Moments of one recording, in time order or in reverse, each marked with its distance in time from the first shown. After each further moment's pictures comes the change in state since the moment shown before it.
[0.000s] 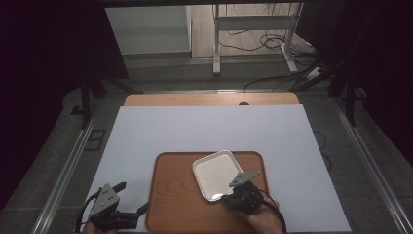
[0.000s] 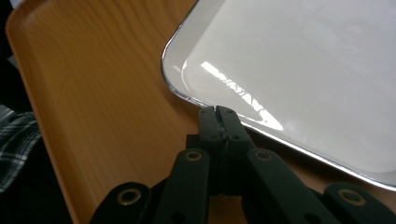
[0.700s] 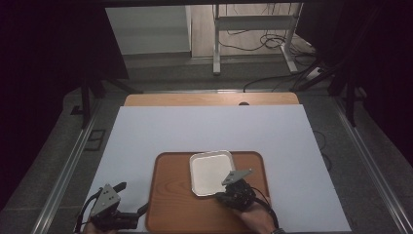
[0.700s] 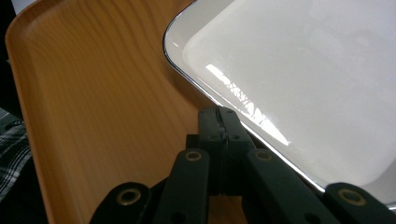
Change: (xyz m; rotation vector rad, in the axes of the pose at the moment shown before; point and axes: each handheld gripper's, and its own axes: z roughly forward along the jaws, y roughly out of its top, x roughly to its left) left arm -0.001 0.000 0.001 0.005 0.003 0.009; right arm 0.002 0.012 0.016 -0.017 0.014 -0.046
